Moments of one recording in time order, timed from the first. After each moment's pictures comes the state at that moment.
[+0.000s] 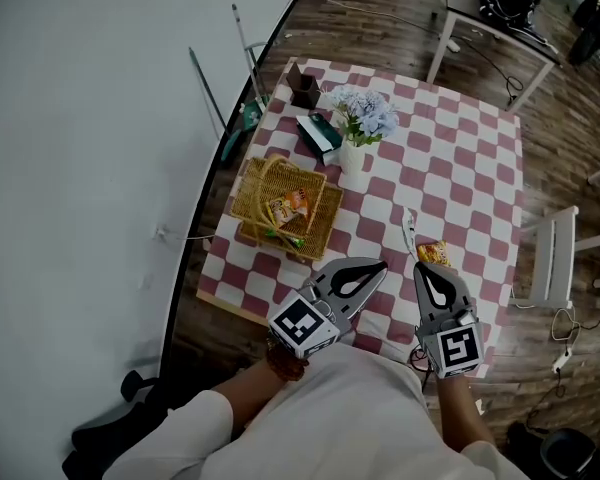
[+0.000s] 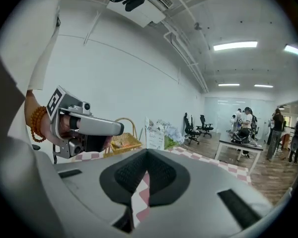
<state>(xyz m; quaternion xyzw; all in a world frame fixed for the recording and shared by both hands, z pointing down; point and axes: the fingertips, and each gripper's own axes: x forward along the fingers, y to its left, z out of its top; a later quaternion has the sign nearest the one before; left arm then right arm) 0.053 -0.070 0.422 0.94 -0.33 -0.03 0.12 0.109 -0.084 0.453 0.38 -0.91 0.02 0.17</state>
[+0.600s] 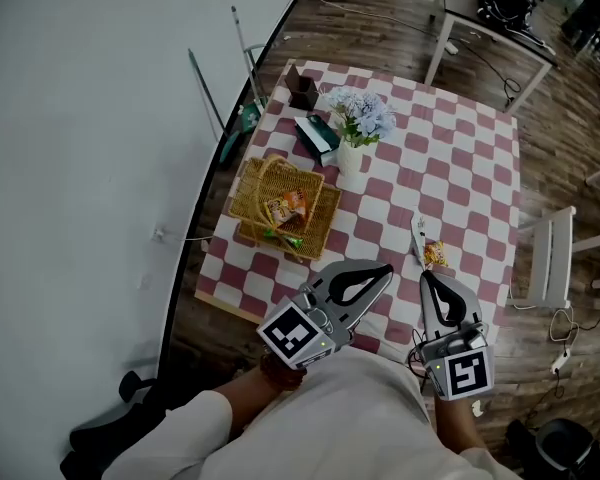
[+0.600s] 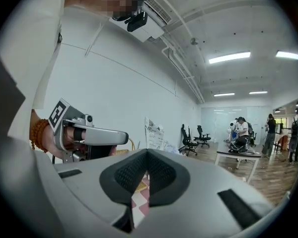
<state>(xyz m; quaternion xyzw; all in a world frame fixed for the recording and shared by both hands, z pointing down) 0.060 -0.058 0.371 0.94 -0.32 -0.06 0.12 0.112 -0.068 0.377 0.40 -0.91 -0.02 0.09</state>
